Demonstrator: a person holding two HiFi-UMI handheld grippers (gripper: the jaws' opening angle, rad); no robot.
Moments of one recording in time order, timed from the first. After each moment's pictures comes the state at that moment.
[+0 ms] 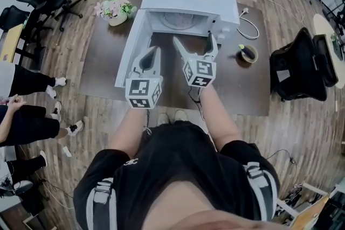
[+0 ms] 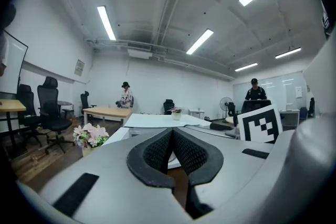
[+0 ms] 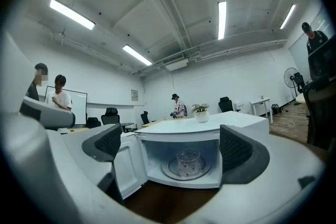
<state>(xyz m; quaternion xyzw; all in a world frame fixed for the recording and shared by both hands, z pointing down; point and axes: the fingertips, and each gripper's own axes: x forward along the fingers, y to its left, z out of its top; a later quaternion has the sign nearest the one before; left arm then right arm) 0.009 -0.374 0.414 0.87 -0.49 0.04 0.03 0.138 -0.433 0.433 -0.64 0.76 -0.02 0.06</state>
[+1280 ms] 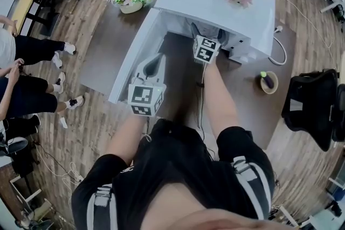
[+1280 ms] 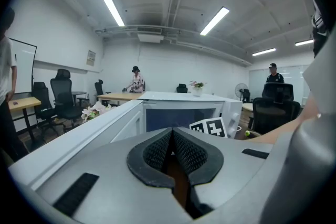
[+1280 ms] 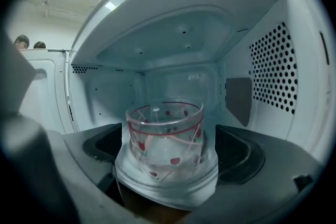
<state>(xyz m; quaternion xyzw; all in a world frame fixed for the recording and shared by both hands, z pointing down) 0.001 -0.466 0.506 0.83 -0.54 0.11 0.08 0.160 -0.670 0.637 -0.65 0.75 -0.10 -0.09</state>
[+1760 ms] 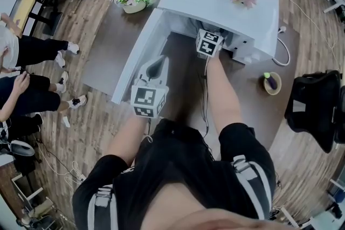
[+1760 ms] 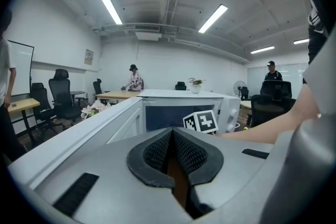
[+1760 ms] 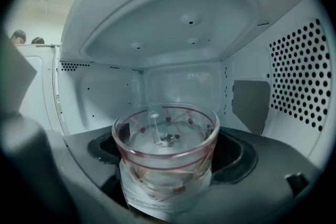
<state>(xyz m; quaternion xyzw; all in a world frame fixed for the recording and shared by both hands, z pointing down) 0.000 -0.462 0.513 0.83 -0.54 0.12 0.09 0.155 -0.695 0.634 -0.65 0.74 -0.10 -0.11</state>
